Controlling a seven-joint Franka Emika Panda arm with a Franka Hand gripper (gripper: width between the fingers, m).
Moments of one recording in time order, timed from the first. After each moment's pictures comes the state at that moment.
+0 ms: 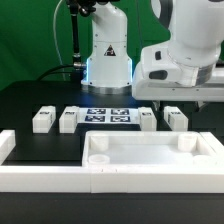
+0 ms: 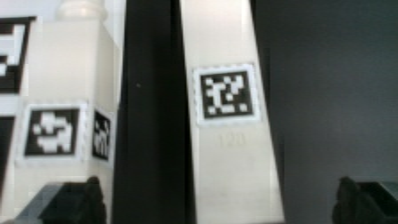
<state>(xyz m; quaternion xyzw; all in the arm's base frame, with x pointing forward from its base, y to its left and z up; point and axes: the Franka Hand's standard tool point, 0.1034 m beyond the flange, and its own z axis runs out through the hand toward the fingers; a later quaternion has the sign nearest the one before) 0.436 0.122 0.040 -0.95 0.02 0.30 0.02</state>
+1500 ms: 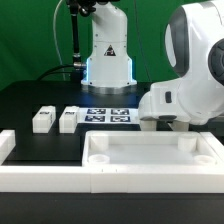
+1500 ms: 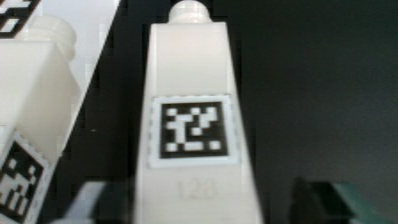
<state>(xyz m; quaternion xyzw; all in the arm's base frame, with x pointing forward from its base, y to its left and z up) 0.413 0.136 0.006 -0.89 0.00 0.46 0.01</state>
